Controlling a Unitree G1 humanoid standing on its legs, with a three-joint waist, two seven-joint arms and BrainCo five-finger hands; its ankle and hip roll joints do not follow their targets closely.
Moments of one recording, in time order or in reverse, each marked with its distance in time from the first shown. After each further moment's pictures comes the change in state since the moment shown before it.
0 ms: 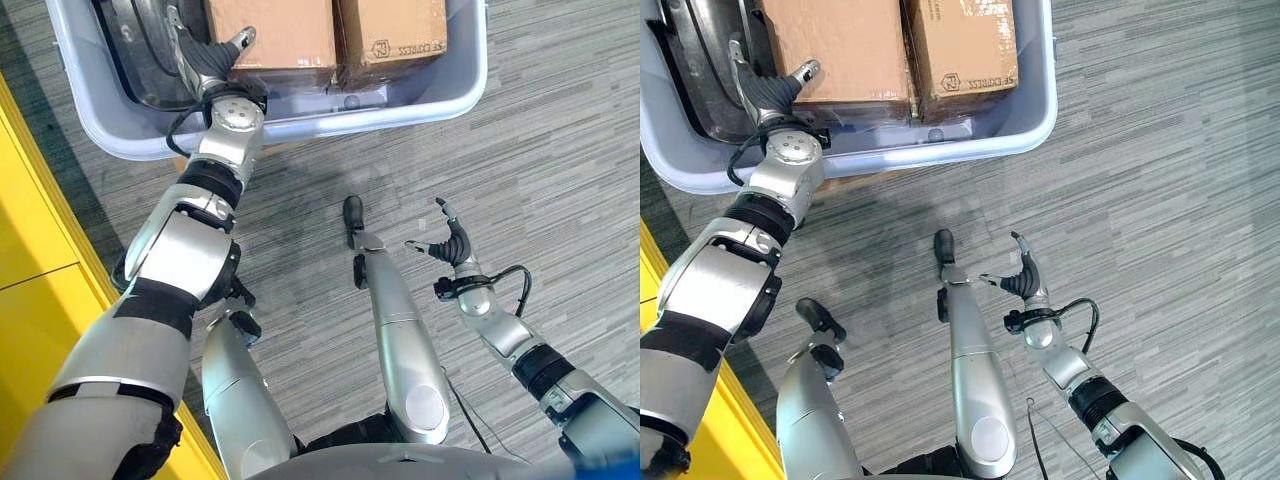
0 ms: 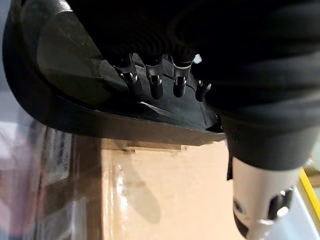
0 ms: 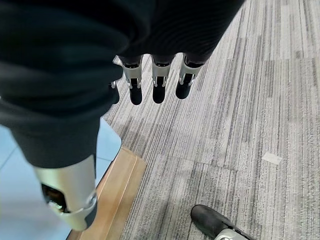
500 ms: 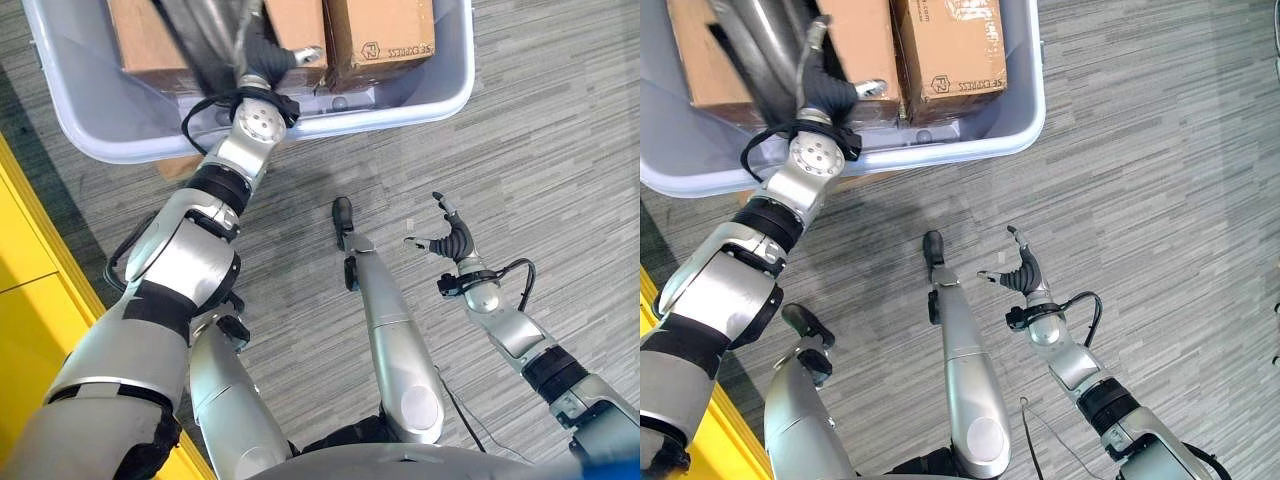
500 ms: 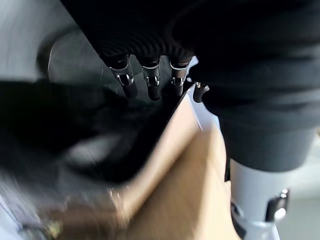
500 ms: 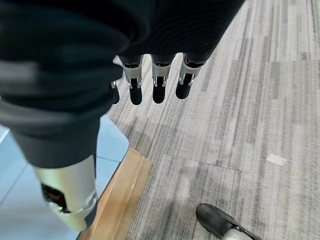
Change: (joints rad) left arm 0.061 -0.021 -0.198 -0.138 0.285 -0.083 -0.265; right arm 0.039 -0.028 -0.022 -0.106 -0.002 0.037 0.087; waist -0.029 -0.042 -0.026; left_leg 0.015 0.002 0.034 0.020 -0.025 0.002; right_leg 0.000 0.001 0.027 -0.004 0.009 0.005
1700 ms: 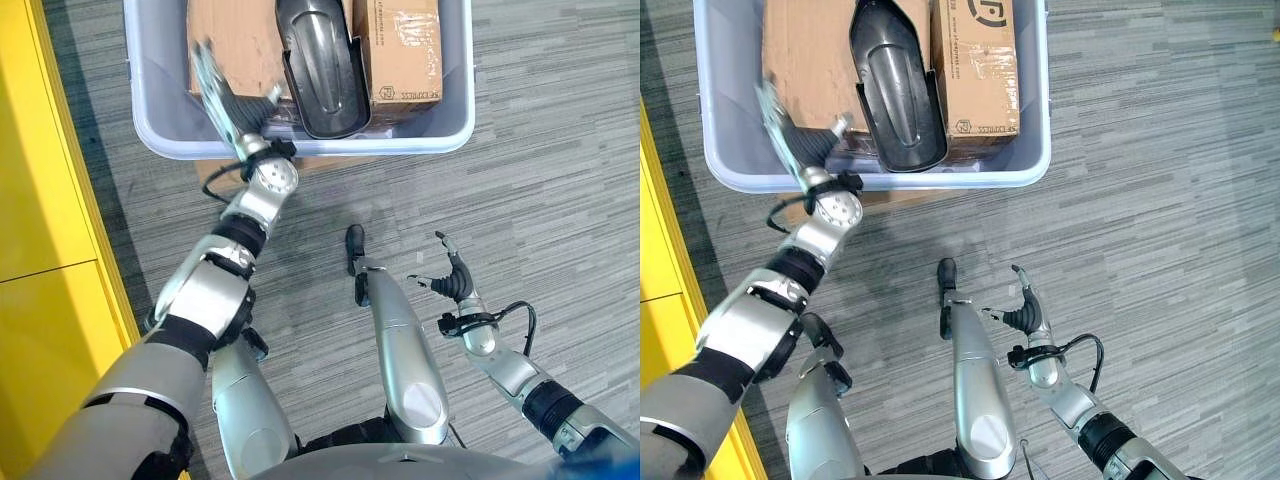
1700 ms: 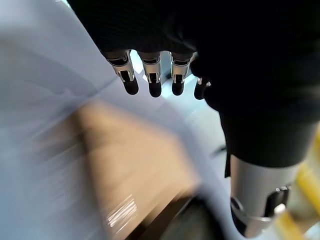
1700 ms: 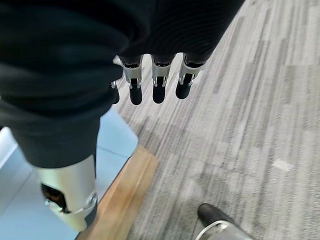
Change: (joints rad) left arm 0.261 -0.129 0.217 -0.009 -0.001 0.014 0.477; right arm 0.108 0.019 0.095 0.157 -0.018 -0.142 -0.146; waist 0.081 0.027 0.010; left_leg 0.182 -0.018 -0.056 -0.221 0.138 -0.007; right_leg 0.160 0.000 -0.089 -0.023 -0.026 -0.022
